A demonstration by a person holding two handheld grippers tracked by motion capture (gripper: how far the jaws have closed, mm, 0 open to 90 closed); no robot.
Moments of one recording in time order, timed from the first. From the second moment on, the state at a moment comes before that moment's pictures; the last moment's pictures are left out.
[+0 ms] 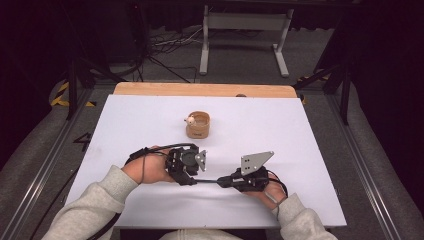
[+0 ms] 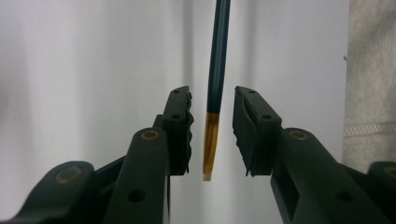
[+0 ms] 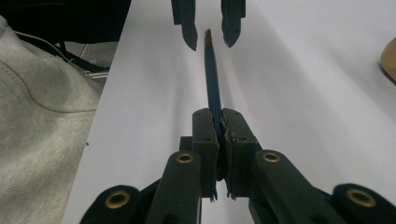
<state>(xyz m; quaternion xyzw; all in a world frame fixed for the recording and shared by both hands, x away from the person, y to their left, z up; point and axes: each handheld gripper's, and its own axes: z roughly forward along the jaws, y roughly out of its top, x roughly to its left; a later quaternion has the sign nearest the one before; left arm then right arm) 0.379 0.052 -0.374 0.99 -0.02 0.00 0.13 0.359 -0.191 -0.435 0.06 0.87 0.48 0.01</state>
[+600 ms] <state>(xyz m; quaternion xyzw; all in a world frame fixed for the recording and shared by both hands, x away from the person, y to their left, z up) 0.381 0.070 -0.384 0.99 -0.01 -0.01 0.13 0.357 -0.197 -0.431 0.06 0.87 0.50 0.02</state>
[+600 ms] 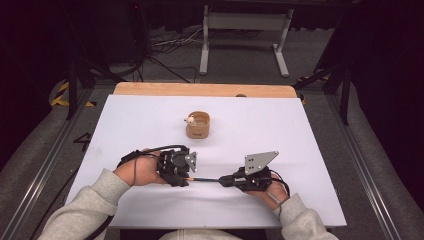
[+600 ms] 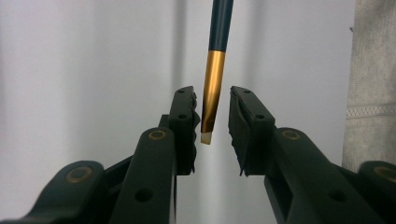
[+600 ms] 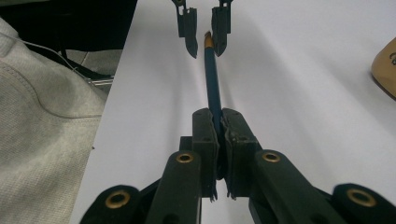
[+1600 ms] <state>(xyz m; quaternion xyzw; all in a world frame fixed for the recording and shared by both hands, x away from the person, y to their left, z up) 0.381 0.077 -0.377 0.99 -0.02 0.01 0.15 0.359 -0.197 -0.431 0.08 0.87 0.48 0.02</state>
